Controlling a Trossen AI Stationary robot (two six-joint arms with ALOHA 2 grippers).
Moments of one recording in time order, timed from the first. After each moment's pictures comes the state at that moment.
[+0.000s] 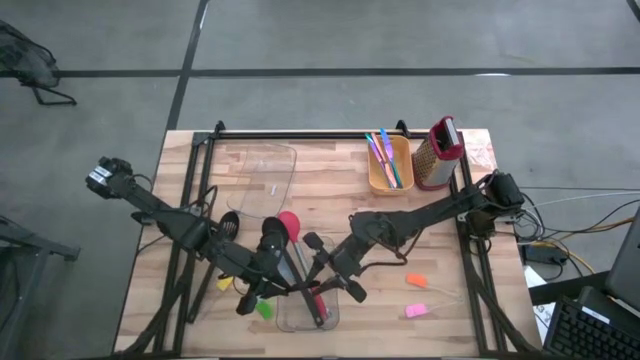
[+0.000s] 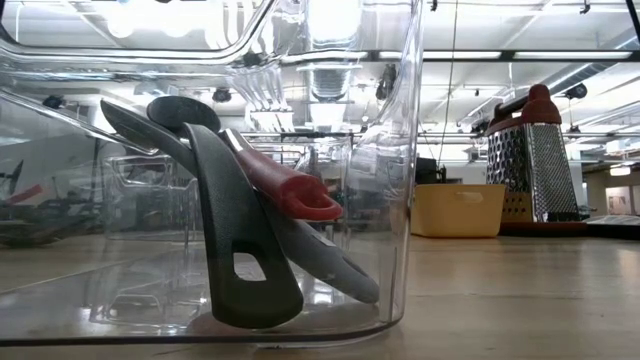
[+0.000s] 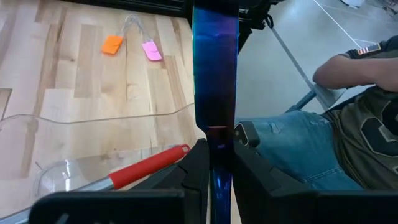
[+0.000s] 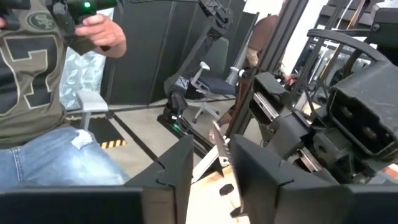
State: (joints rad) left arm -0.53 1.25 1.02 -0.24 -0.07 -0.41; right arm 0.25 1.80 1.25 0.54 -0.51 -0.30
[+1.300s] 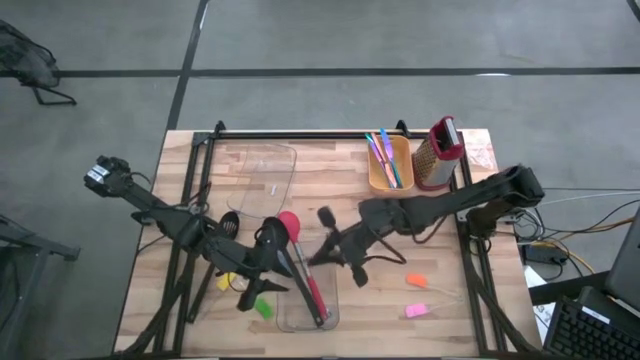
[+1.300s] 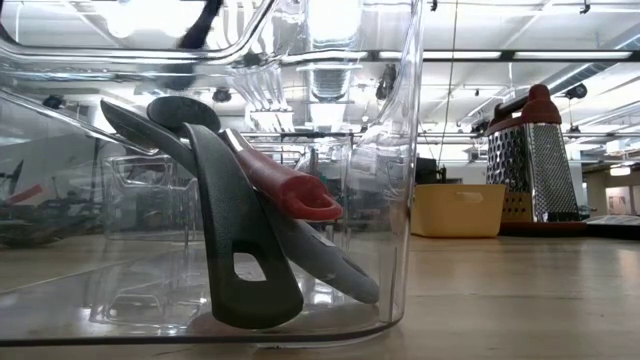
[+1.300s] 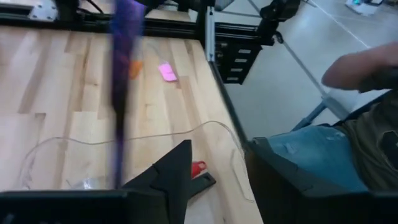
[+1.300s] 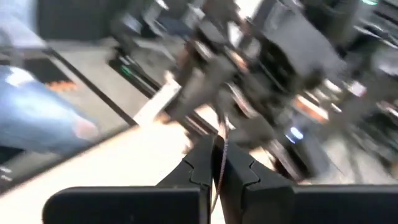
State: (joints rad) left arm -0.53 1.22 1.02 -0.23 -0.15 -0.35; right arm 0.23 1.63 1.29 0.15 -0.25 -0.46
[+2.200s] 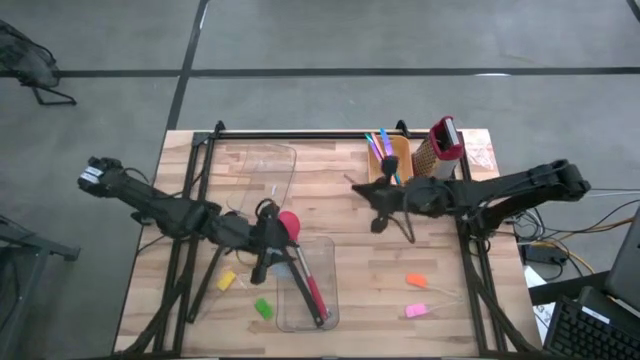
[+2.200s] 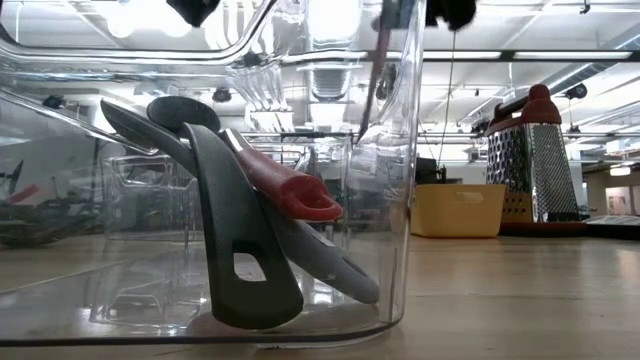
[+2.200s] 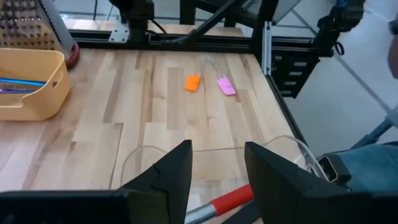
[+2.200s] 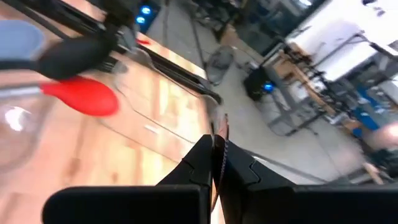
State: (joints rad) left arm -0.39 1.16 0.94 -0.19 -0.21 -0.24; right arm 0.14 1.20 0.91 -0.01 0.48 -0.50
